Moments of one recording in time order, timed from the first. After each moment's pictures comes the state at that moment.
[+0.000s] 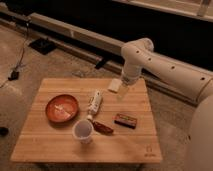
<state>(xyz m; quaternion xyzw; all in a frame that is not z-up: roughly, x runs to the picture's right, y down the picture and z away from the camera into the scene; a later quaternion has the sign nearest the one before) 0.110 0.005 0.756 -0.06 -0.32 -0.89 0.31</state>
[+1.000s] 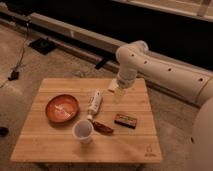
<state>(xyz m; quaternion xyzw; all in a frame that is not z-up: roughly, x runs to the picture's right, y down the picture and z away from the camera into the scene) 0.084 0.024 0.747 -0.06 -0.32 -0.90 0.29</state>
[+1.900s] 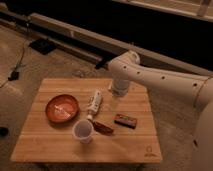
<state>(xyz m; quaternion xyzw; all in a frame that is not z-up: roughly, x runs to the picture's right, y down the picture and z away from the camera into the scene) 0.054 0.066 0.751 -0.07 -0.31 -0.91 0.27</state>
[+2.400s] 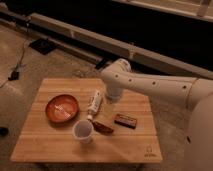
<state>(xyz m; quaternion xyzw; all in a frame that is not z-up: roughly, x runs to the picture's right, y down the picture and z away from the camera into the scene) 0.036 0.091 0.775 -0.07 -0.30 -0.91 0.27</state>
